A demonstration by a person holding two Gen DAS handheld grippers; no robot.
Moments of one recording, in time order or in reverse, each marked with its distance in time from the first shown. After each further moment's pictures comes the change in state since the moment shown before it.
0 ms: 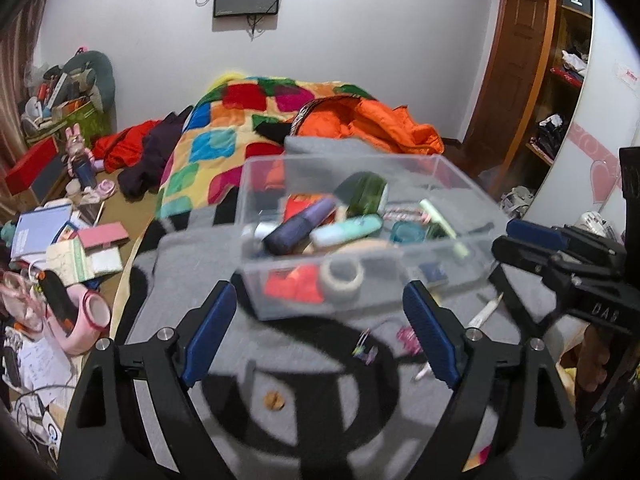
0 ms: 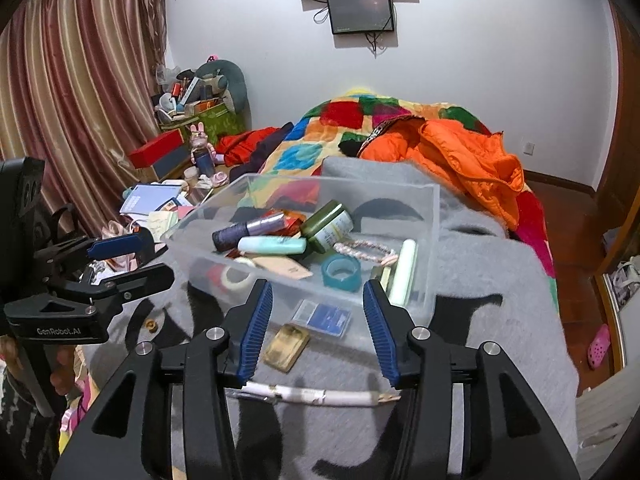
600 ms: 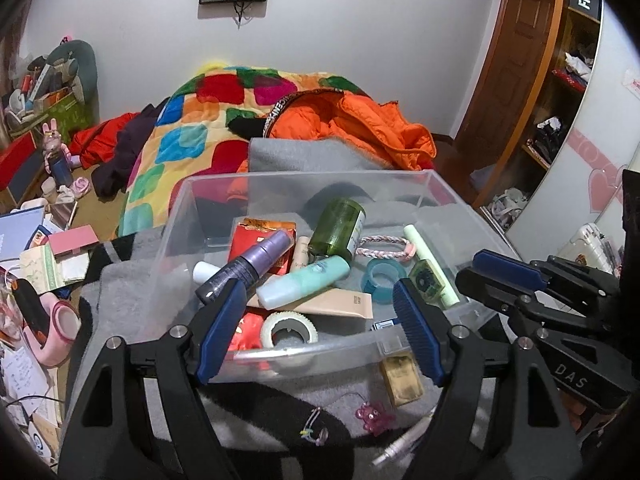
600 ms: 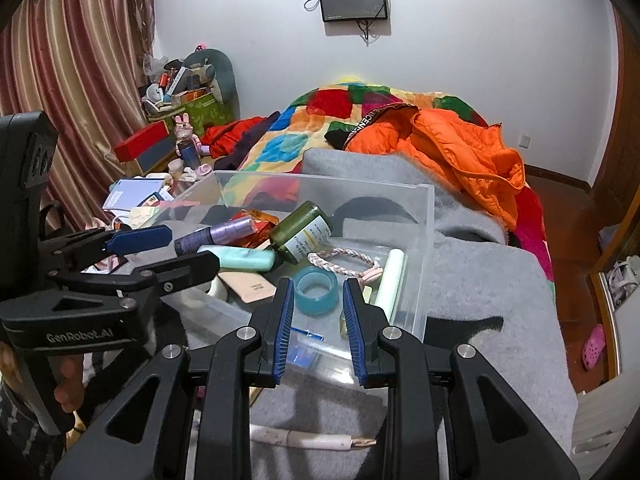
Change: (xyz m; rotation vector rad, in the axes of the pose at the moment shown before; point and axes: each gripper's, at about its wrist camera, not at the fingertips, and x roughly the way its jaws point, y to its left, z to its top) left arm 0.056 -0.033 0.046 -0.015 0.029 -0.052; right arm 0.035 -0.022 0.017 0.002 0.036 -0.032
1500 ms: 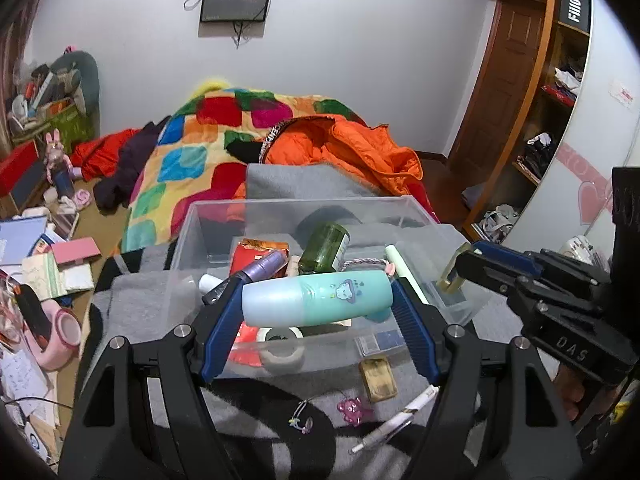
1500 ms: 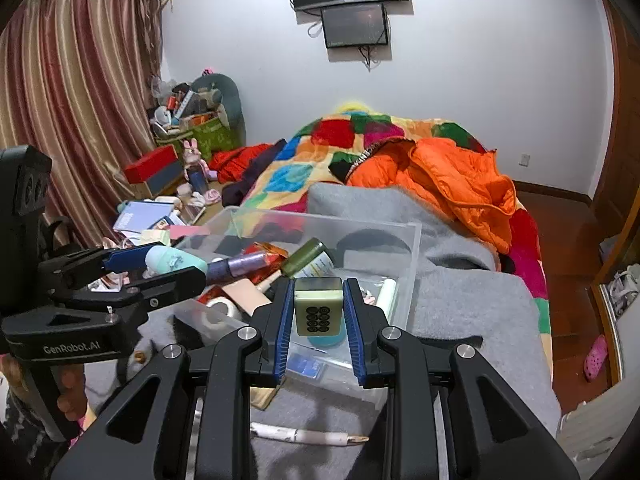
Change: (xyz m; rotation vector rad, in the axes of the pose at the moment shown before) left arm -0.027 -0.007 0.005 -0.014 -0.059 -0.028; right arm -0.033 0.000 0.013 0.002 -0.082 0.012
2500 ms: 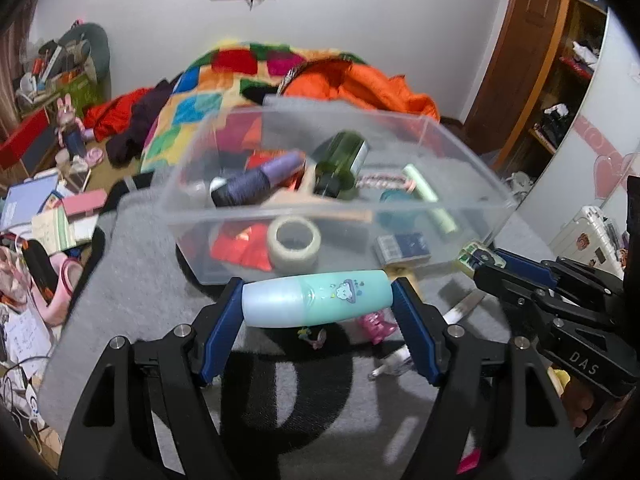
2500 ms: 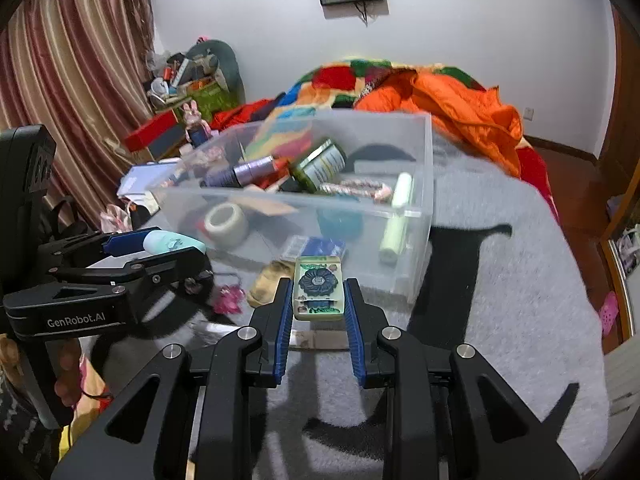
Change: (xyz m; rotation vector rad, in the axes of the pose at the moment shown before) left arm -0.001 0.001 -0.061 -0.011 0.118 0.063; right arm 0.001 0.007 -0.071 0.047 0.124 0.032
